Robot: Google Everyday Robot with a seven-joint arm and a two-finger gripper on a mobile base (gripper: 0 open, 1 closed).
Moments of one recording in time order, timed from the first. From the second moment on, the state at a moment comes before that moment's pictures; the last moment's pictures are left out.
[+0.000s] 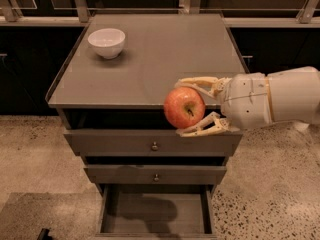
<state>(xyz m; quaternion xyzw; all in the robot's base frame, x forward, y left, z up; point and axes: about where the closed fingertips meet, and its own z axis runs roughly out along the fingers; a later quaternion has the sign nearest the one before) 0.436 -0.062 0.924 -0.70 0.48 0.15 0.51</state>
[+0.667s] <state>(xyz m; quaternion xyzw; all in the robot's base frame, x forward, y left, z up) 0.475 -0.081 0.905 -0.69 0.47 0.16 0.53</state>
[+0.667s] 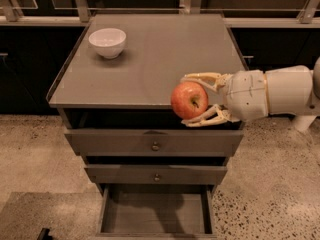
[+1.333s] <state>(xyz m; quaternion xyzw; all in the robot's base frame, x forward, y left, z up) 0.549 -0.099 0.901 -0.68 0.48 0.18 0.53</state>
